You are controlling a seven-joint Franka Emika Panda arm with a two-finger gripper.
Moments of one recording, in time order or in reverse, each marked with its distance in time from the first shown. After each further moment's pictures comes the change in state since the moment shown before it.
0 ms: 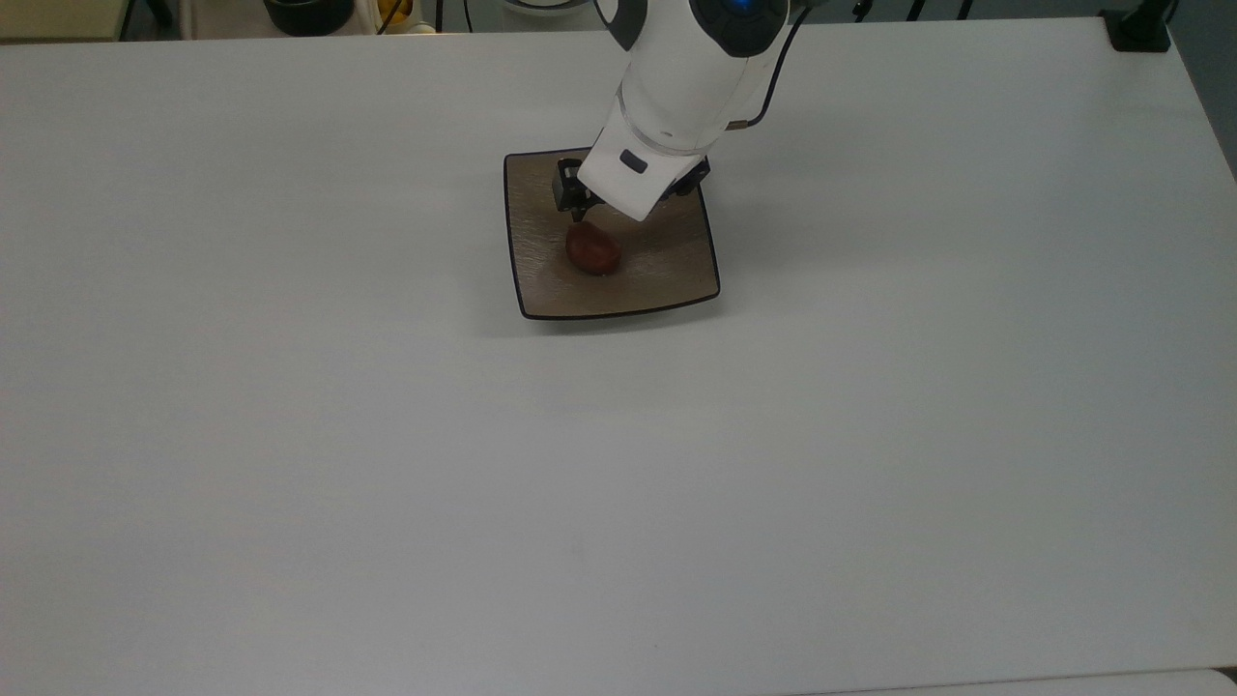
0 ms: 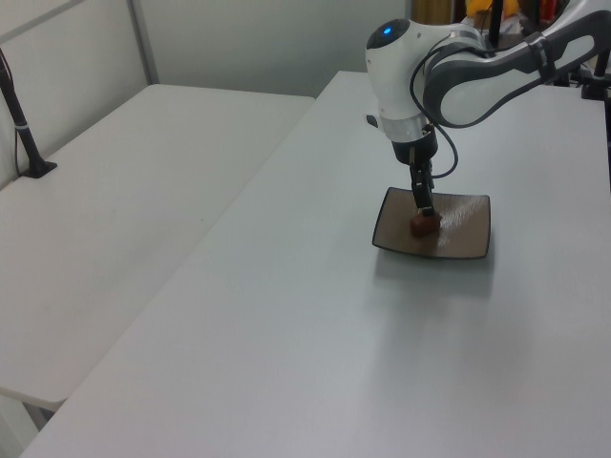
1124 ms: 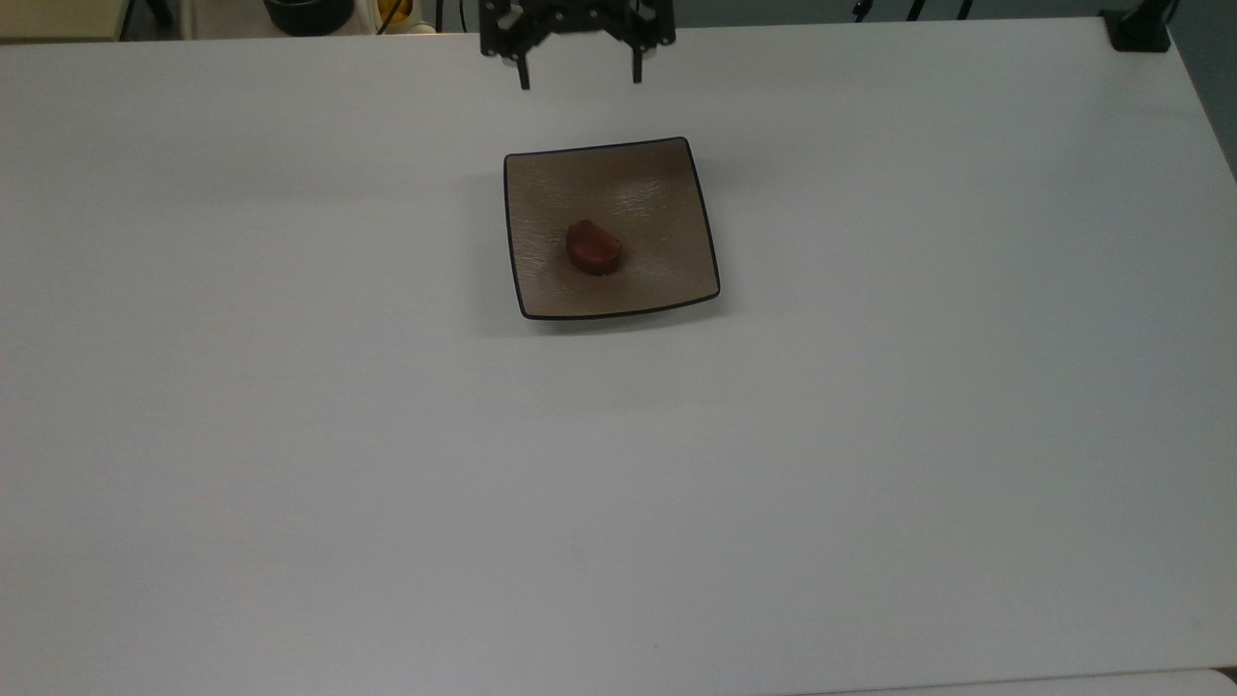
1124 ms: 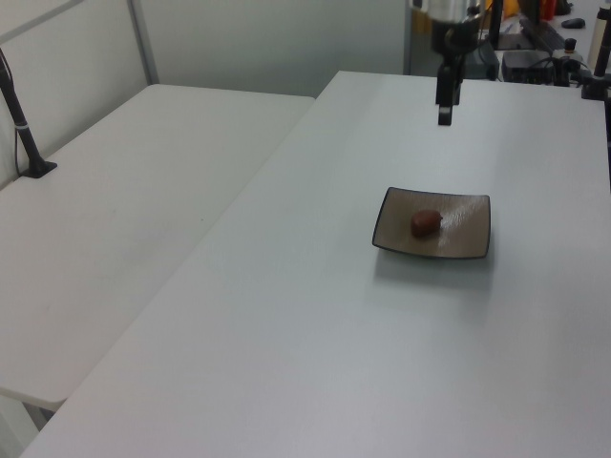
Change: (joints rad) arm -0.128 -0.324 -0.007 -0.037 0.202 -0.058 0.003
